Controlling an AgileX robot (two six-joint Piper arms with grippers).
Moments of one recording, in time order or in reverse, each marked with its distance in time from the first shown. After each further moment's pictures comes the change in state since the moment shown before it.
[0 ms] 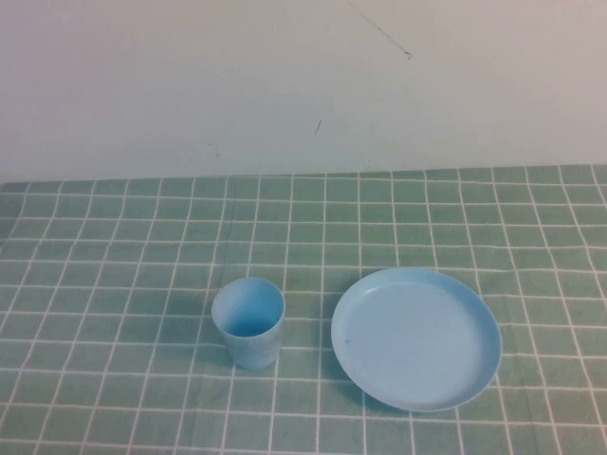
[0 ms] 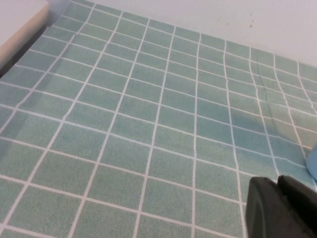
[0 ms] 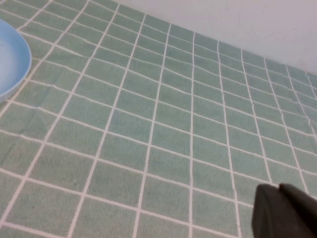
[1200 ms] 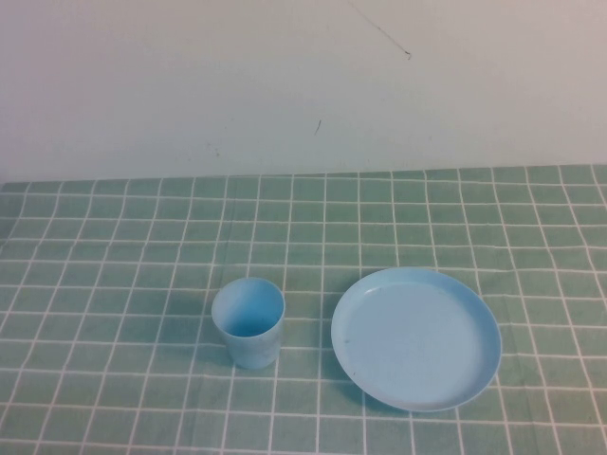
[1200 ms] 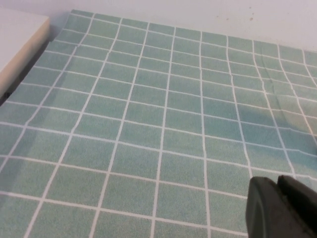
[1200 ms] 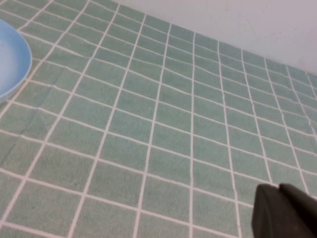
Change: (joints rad) right arm -0.001 0.000 0.000 0.002 0.000 -0.002; left arm 0.000 0.000 0.000 0.013 0.000 0.089
